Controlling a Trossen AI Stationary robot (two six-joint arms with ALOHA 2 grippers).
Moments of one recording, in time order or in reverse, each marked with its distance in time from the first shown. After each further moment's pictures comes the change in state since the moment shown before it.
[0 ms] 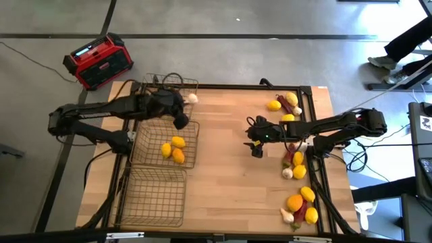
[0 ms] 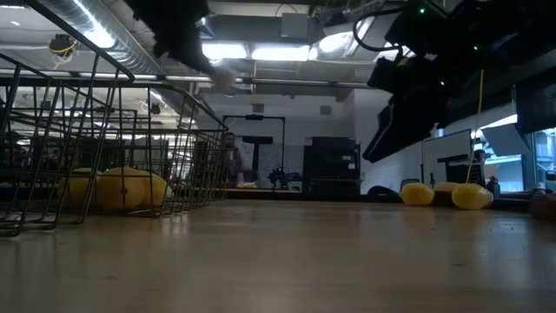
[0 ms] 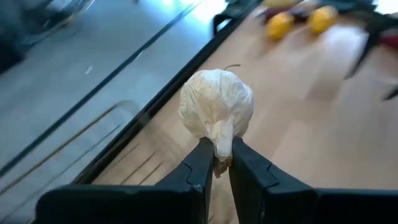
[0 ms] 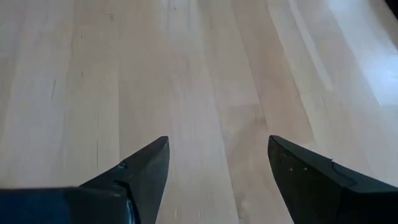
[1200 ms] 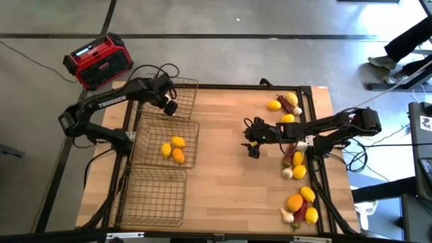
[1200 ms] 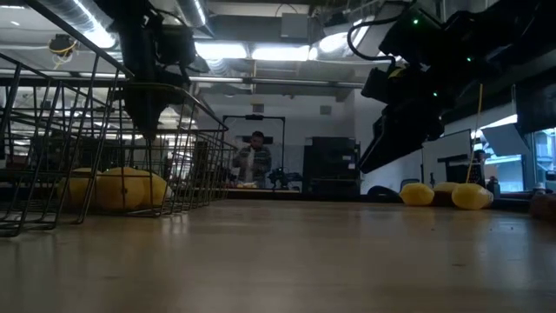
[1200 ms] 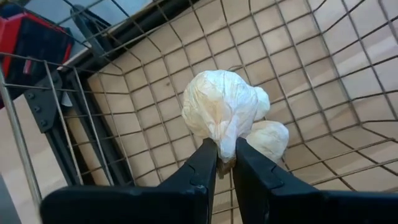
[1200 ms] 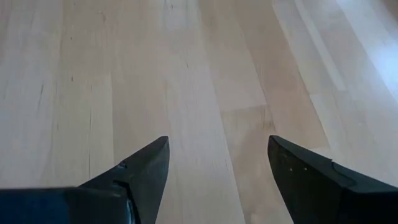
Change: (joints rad) left arm 0.458 0.190 -0.008 -0.396 0.123 -0.131; right arm 0.000 0.077 -0.011 0.091 0.008 0.024
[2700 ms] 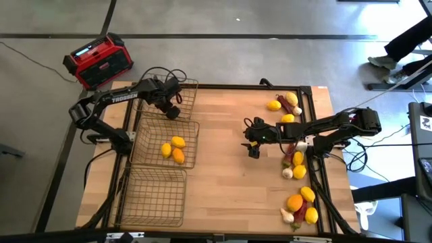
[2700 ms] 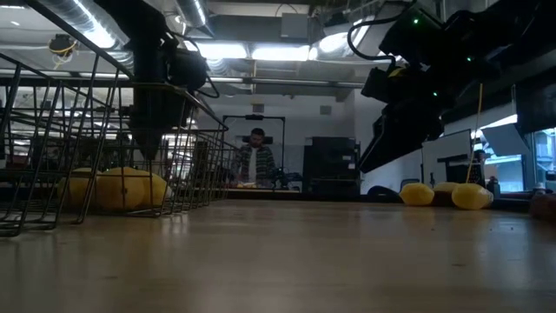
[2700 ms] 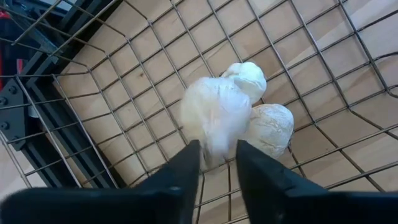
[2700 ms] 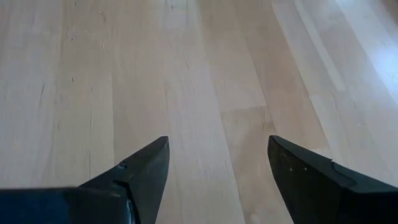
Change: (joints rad) left arm -0.001 0.152 0.000 0.010 0.017 0.120; right arm 0.000 -0.001 0.000 0.002 0.000 -0.001
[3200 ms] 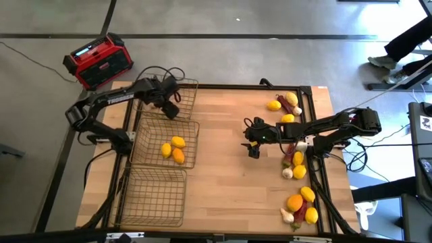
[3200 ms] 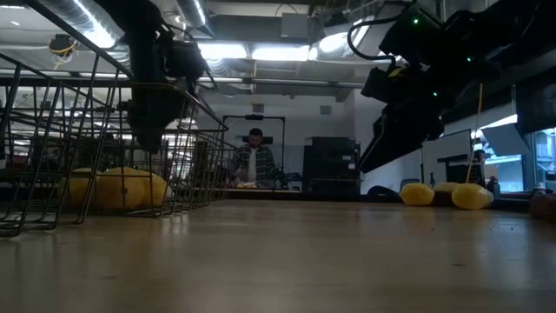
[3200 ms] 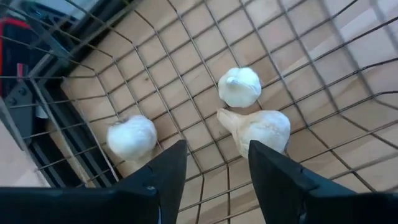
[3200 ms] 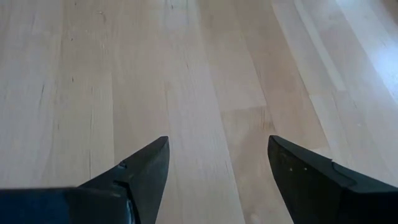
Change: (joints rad) left arm -0.004 -0.053 0.002 -0.004 0.000 -0.011; right arm 0.000 0.000 0.000 0.000 0.000 0.000
